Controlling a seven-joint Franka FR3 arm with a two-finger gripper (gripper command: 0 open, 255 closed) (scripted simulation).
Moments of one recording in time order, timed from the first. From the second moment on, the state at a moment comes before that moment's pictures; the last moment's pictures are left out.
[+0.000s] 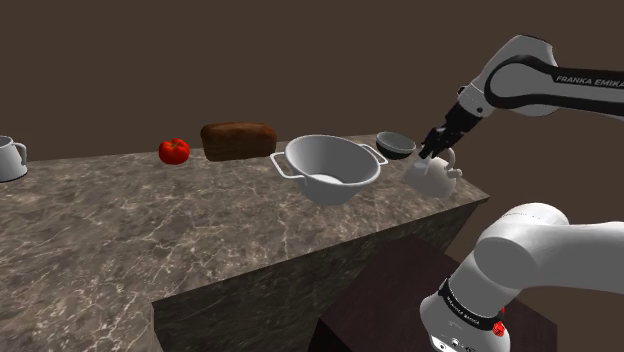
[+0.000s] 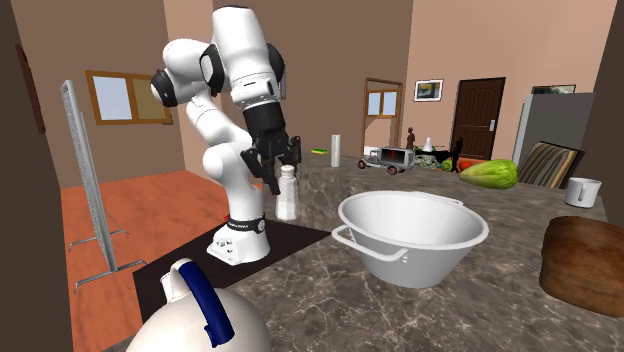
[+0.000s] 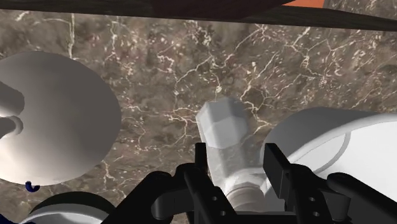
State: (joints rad) arm -0.22 -0.98 -0.46 -2.71 -0.23 2.00 -0.14
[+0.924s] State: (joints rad) arm -0.10 -0.79 -0.37 -2.53 -0.13 2.01 -0.04
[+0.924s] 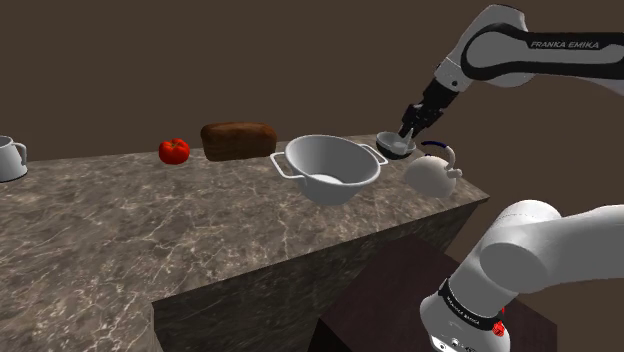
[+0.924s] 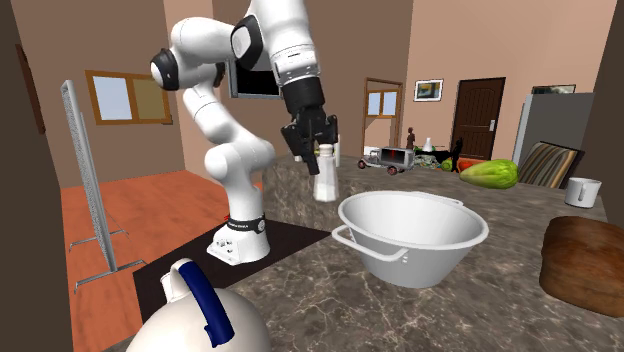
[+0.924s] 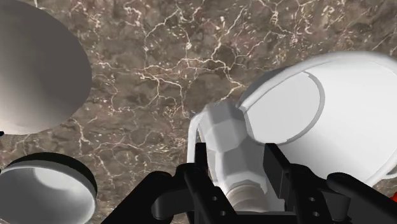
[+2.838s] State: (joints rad) arm 0.13 0.26 -0.26 -1.55 0.16 2.06 0.15
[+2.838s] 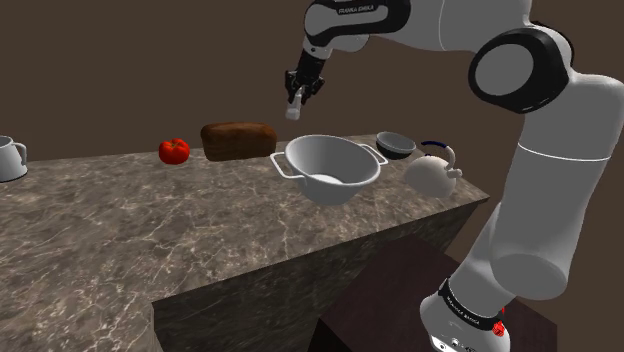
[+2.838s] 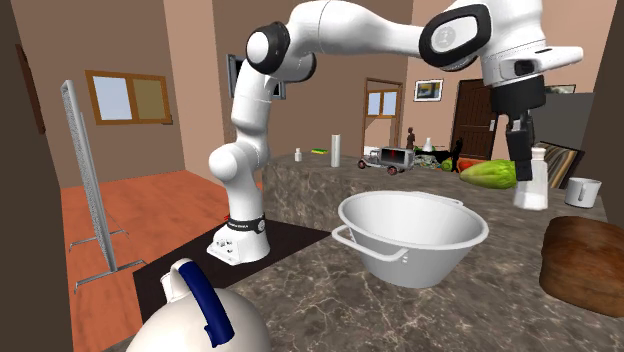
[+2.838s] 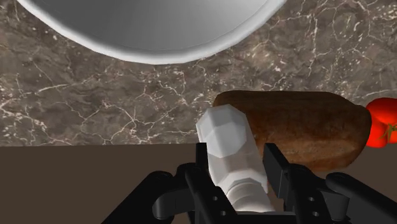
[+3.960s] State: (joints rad) arm 0.13 0.34 -0.25 -1.65 0.19 2.24 0.13
